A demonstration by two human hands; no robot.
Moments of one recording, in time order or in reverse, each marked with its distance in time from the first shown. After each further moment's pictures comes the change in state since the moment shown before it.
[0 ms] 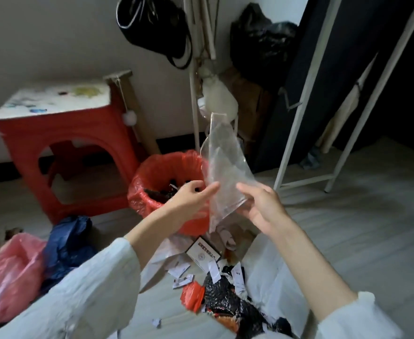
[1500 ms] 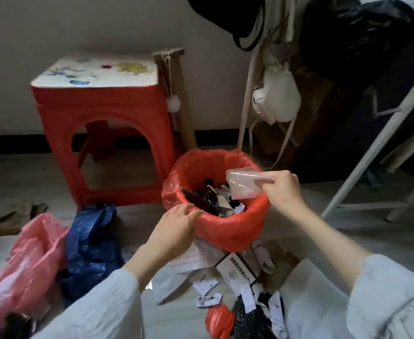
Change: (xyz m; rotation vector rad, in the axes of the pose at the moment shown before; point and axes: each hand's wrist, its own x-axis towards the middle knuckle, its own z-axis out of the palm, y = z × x) left_hand 0.051 -0.135 -0.108 1.074 0.186 0.323; right_hand 0.132 0.035 0.067 -1.100 0.073 -0.488
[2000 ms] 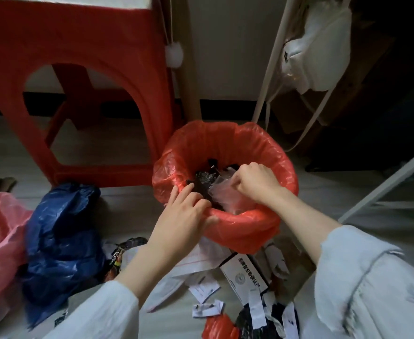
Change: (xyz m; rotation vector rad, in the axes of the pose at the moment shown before) left_hand 0.054 -0.028 0.068 0.090 0.203 0.039; right_hand 0.071 0.019 0.118 -0.620 -0.435 -0.301
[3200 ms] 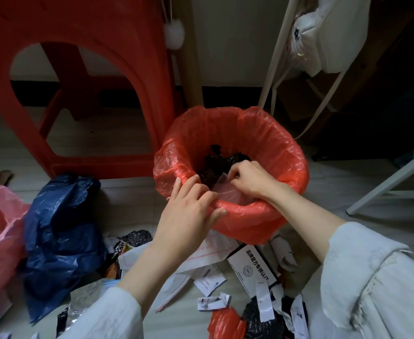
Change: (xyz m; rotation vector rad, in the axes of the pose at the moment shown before) left_hand -0.004 0.002 0.012 -0.081 0.115 -0.043; right_hand 0.019 0.003 0.036 0.272 -0.126 0.081
